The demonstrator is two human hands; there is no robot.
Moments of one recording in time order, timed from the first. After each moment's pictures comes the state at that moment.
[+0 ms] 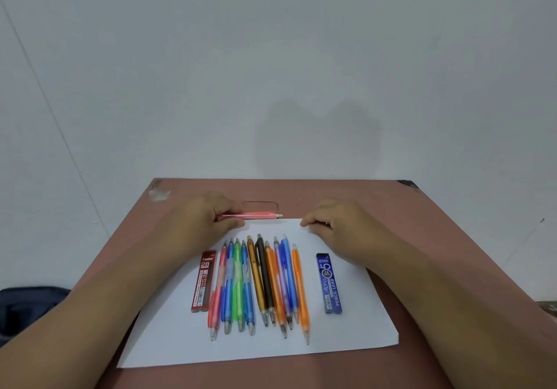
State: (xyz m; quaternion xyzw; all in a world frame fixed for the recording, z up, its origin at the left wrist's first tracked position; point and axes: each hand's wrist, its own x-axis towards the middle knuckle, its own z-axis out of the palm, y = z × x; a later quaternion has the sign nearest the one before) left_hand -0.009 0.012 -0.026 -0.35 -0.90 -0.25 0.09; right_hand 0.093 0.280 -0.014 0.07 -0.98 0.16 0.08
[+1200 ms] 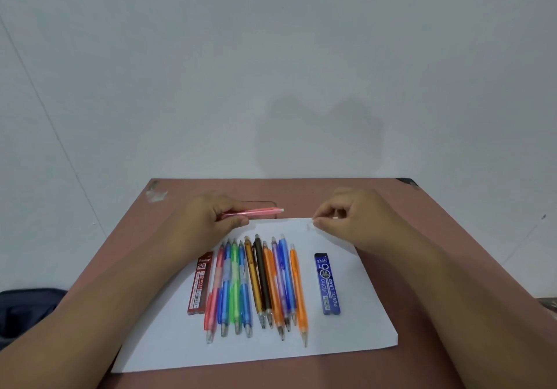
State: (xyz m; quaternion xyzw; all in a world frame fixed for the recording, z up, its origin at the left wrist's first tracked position) left_hand -0.008 0.019 -0.029 -0.34 -0.89 -0.29 0.09; right_hand 0.105 0.291 0.004 0.01 -0.95 0.30 0.13
